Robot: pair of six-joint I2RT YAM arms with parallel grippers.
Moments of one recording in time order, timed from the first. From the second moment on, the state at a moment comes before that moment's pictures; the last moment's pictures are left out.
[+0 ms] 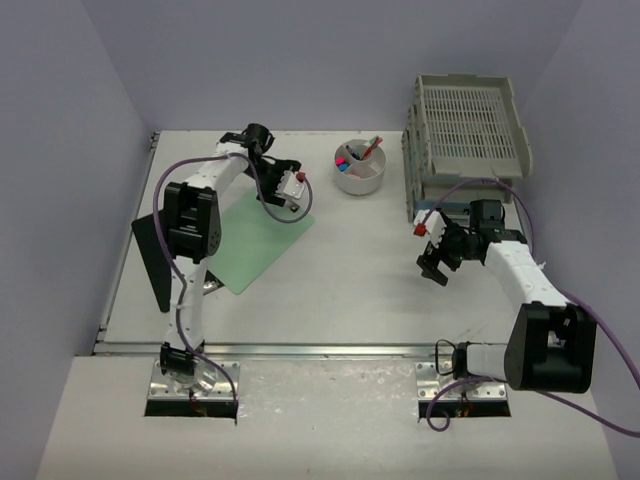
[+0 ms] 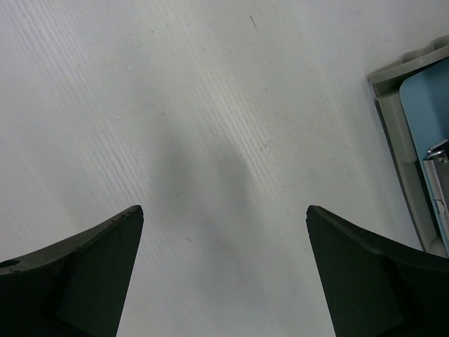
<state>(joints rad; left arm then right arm) -0.18 2.34 2.04 -1.00 0.63 1.80 -0.09 1.28 0.73 -0.57 -0.58 -1.10</state>
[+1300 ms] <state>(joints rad) -0.33 2.24 1.76 -0.96 0.35 1.92 -0.09 1.21 0.77 -0.60 -0.63 -0.98</state>
